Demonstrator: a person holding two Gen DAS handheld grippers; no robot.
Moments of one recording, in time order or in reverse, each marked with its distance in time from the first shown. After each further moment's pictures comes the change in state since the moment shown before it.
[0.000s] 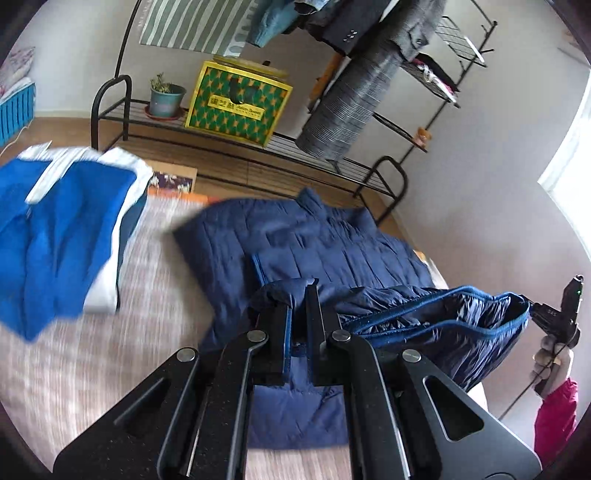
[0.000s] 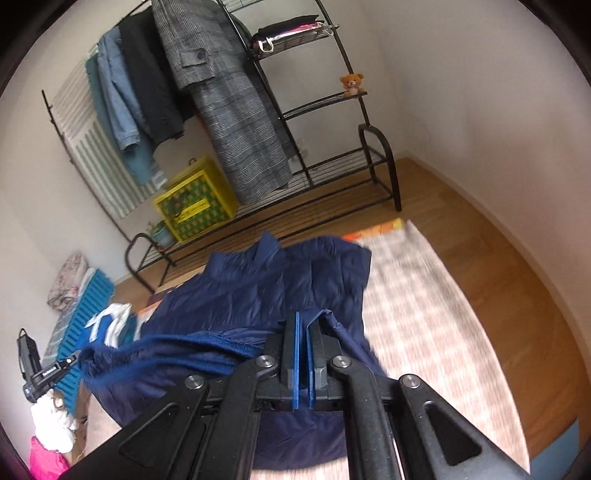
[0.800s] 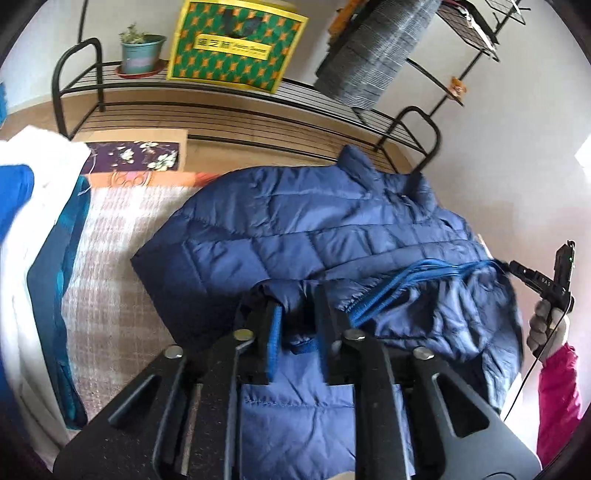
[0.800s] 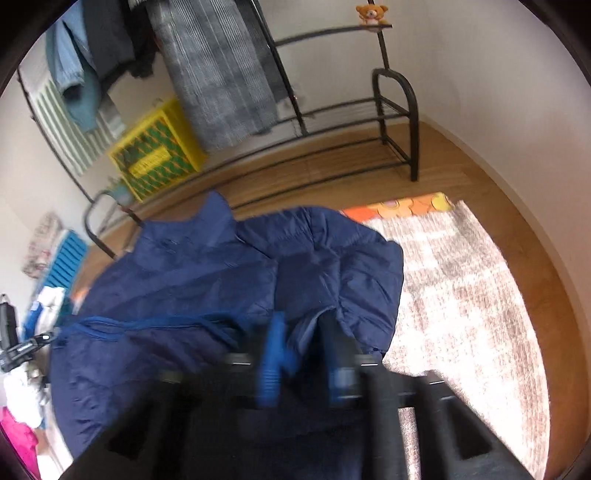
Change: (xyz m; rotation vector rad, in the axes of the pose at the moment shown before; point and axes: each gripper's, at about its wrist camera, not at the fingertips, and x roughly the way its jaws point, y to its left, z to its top) left arm 0.170 0.053 0.039 0.050 0.223 -0.005; right arm 0.205 -0.037 0.032 -0.062 0.148 0.017
